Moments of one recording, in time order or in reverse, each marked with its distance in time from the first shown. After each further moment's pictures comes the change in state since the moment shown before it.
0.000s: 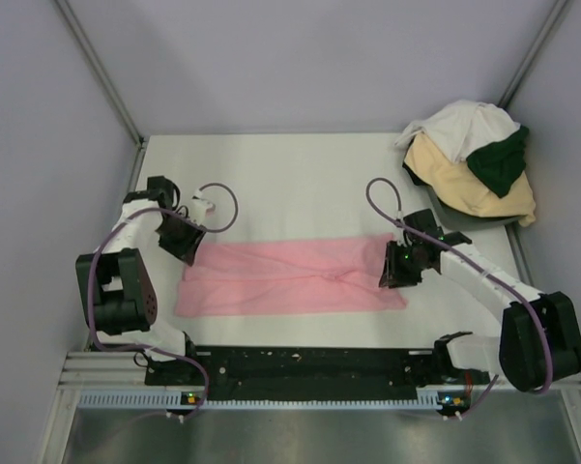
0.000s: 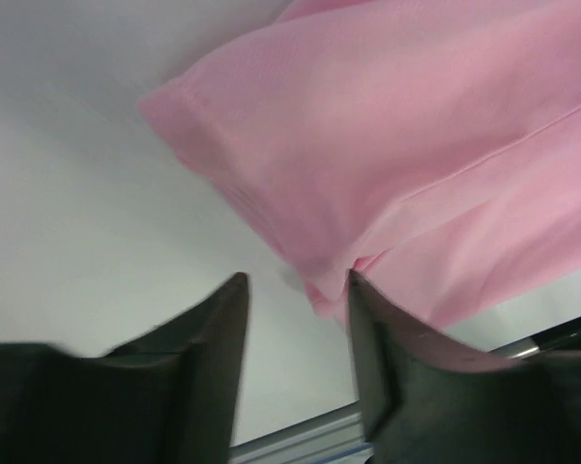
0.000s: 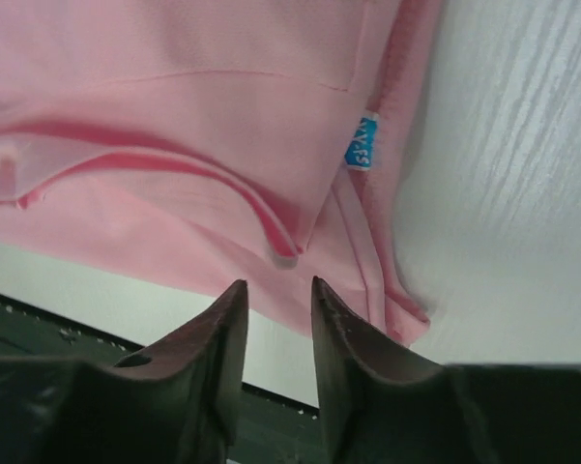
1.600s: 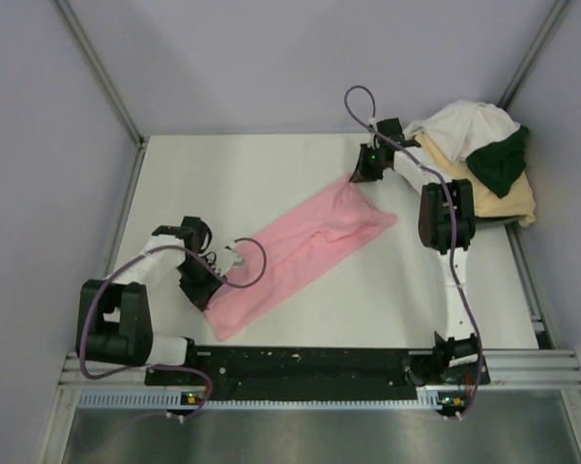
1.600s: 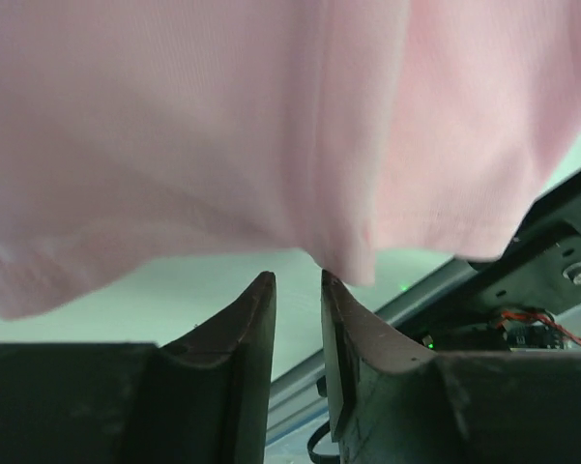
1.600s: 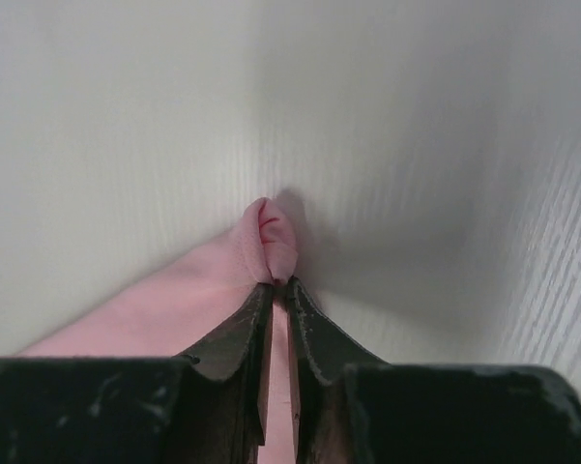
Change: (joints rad) left arm -0.220 -0.166 -0.345 -0.031 -0.044 0.061; right arm -0.113 1.147 1.270 0.111 -0.058 -0.036
